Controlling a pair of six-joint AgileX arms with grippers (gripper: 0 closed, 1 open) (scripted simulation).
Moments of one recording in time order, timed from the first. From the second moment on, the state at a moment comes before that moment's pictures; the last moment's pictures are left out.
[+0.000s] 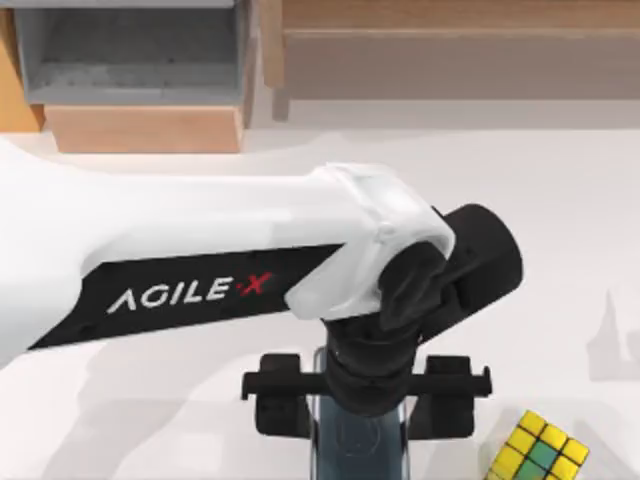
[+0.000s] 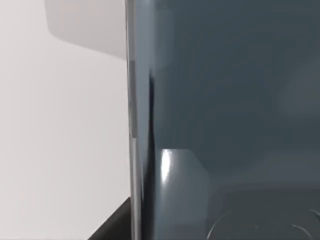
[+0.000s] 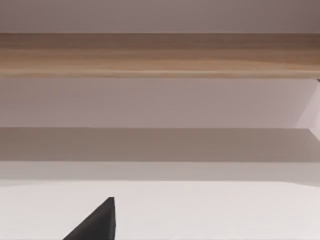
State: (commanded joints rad) left arm -1.04 1.89 1.36 -1.03 0.00 -1.00; right arm 0.00 0.00 0.00 0.00 0.00 0.00
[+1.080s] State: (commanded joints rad) left arm -1.07 1.86 1.36 -1.02 -0.01 -1.05; right arm 0.00 0.00 0.00 0.00 0.00 0.00
